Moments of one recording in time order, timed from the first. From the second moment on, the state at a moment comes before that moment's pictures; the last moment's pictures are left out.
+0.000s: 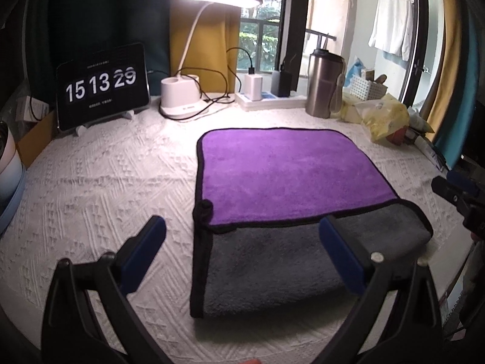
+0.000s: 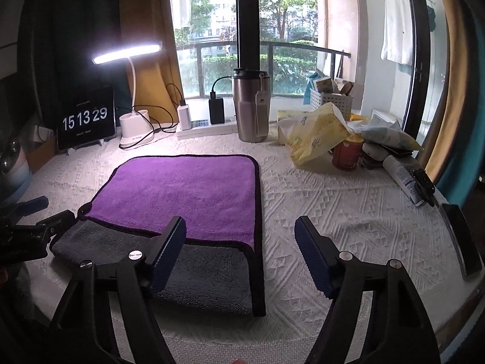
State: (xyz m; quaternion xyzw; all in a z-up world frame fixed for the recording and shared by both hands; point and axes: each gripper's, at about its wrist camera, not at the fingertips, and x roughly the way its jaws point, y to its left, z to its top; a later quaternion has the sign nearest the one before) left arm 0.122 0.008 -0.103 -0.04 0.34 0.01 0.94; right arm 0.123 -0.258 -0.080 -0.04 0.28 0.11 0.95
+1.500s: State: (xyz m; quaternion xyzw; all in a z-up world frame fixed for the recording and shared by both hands) left arm 0.134 0.005 -0.124 -0.05 0.40 -0.04 0.91; right arm 0.147 -0.243 -0.121 -0.10 0.35 0.13 0.92
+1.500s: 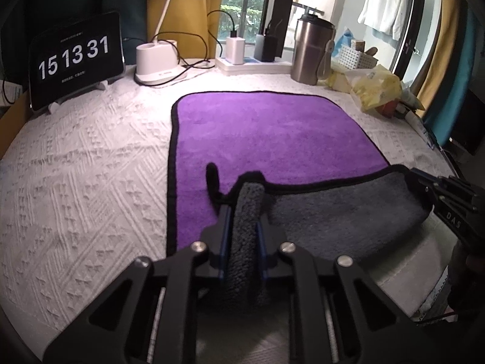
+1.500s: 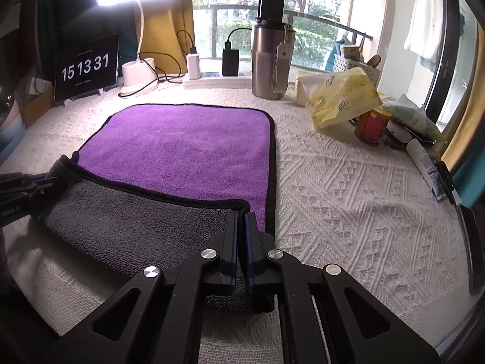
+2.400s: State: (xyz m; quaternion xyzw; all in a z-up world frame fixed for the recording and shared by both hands) left arm 0.126 0.007 -0.078 -0.05 0.33 -0.04 0.94; right arm 0.132 -0.245 -0.070 -0.10 0.26 0.12 0.95
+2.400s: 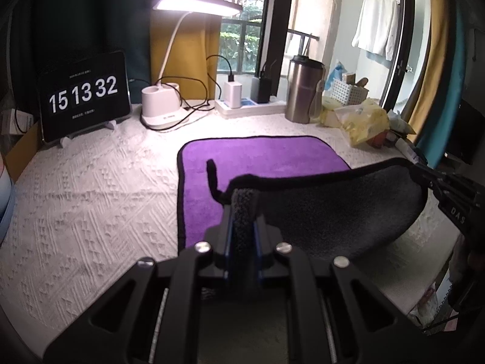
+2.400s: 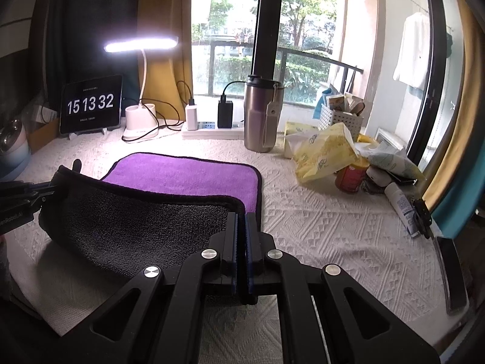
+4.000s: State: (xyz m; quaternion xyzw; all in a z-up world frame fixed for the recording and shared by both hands) left arm 0.171 0.018 -0.029 -0.03 0.25 -0.02 0.97; right arm 0.185 -0.236 -0.027 -0.10 0.19 0.12 0.97
